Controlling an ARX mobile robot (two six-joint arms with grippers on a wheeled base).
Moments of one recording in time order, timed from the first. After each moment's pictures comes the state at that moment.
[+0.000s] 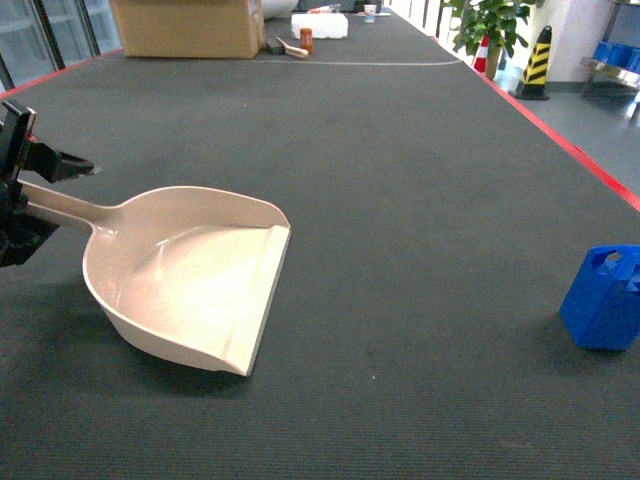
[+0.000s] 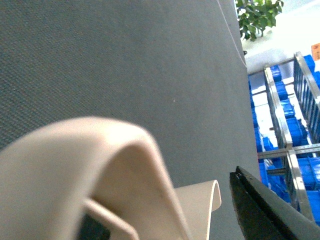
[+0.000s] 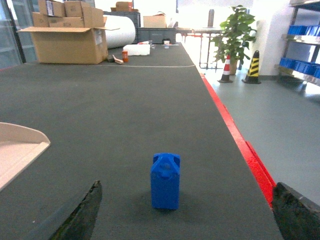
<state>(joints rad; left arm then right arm) 0.16 2.10 0.99 0.83 0.39 -0.92 0.00 0.00 0.01 0.00 0.00 0.00</state>
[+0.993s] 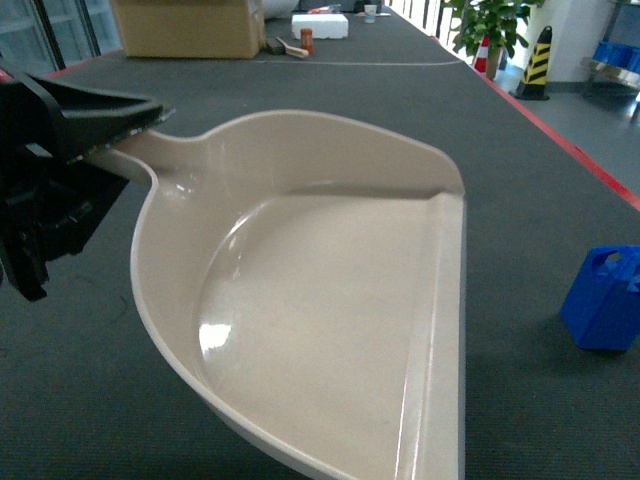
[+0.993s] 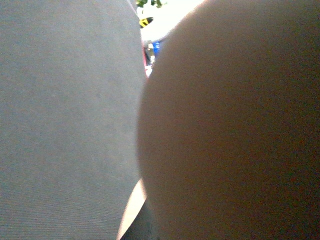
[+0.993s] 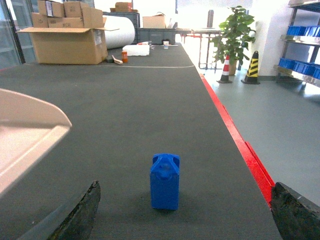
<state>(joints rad) -0.18 1.59 0.45 1.17 0.33 -1.20 0.00 0.00 0.01 0.00 0.00 0.00</state>
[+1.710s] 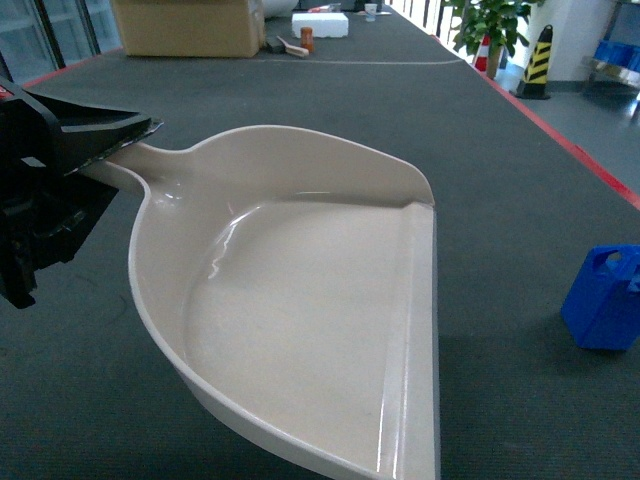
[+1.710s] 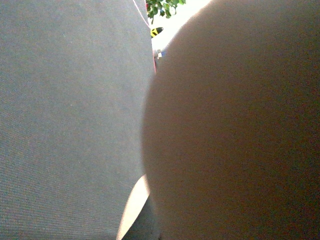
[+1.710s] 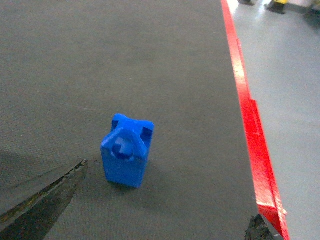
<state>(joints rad) -0.18 1.60 0.44 1.17 0.29 -1.18 0.00 1.12 0.34 0.41 0.12 0.06</state>
